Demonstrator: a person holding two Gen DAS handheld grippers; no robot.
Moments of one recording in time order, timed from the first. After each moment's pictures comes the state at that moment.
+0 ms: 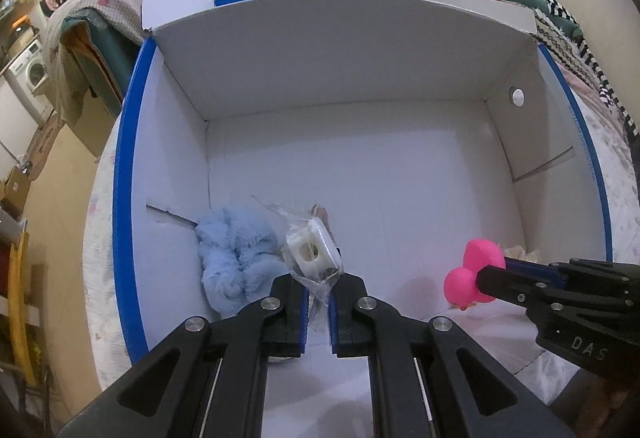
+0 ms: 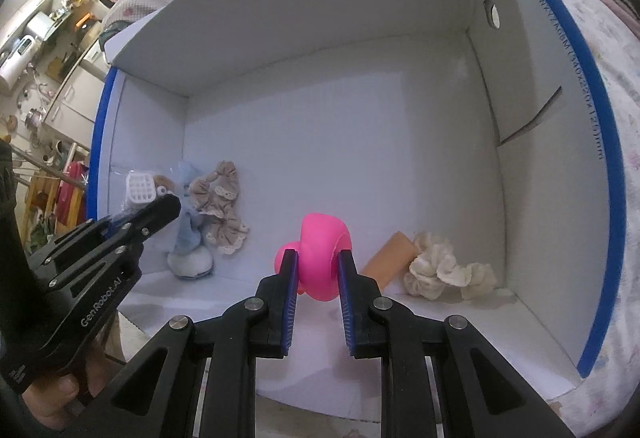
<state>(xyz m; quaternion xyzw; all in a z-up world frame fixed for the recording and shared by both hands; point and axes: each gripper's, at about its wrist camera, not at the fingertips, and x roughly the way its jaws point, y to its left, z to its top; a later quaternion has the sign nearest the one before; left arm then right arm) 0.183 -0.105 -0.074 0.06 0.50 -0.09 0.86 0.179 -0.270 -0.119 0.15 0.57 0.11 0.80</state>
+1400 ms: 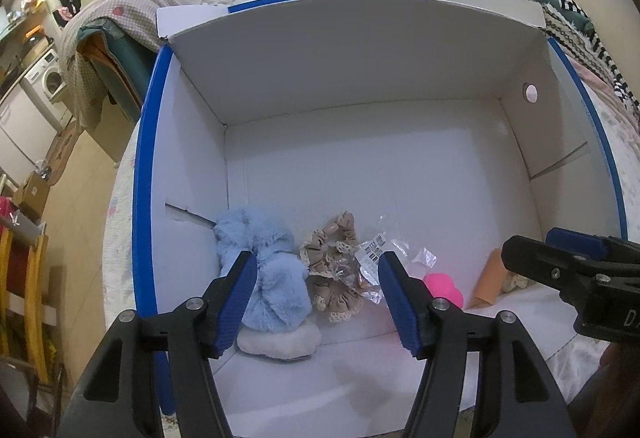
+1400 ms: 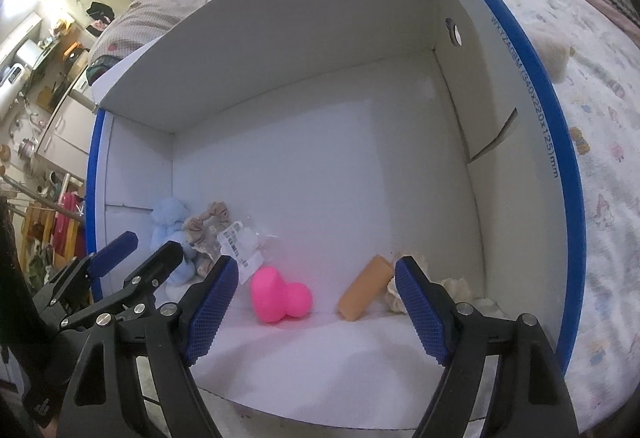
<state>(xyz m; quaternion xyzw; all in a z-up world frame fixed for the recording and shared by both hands) 0.179 -0.109 -0.072 0.09 0.49 -0.06 0.86 0.184 -0.284 -0.110 0.18 0.54 0.07 0.82</state>
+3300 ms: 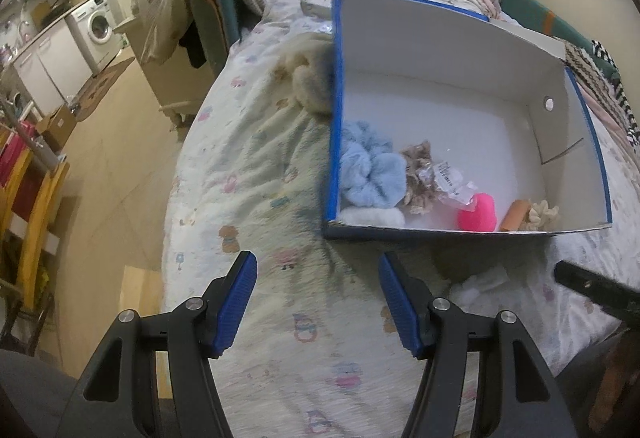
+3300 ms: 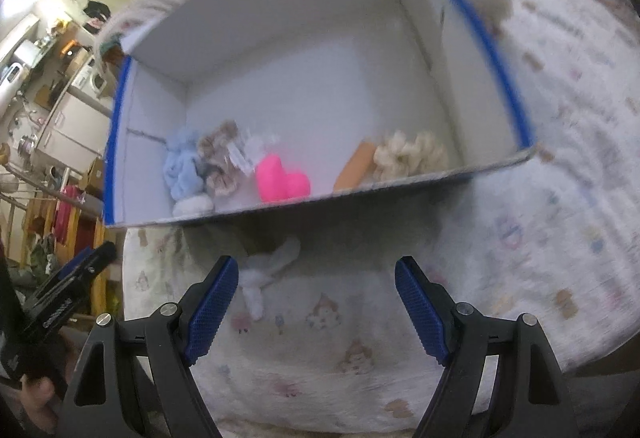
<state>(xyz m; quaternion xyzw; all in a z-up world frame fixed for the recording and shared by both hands) 0.074 -0.010 -0.048 0.01 0.50 0.01 0.86 0.090 -0.280 -0.117 0.19 0.56 0.07 0.80</state>
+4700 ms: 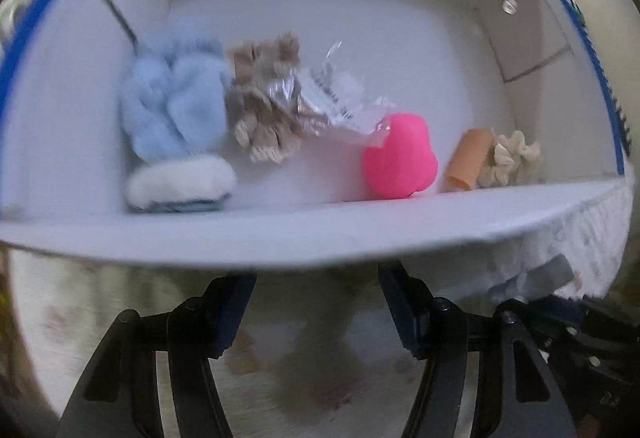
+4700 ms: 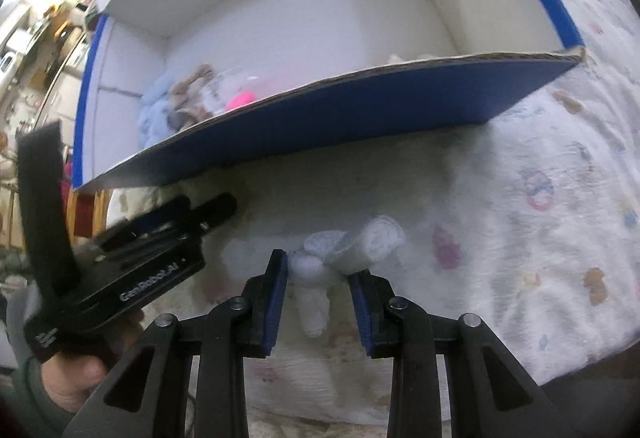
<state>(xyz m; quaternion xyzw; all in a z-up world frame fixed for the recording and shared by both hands) 0.118 -0.103 -0.147 0.00 0.59 -0.11 0.80 0.071 -0.273 -0.155 0.19 0.60 0.08 0.77</state>
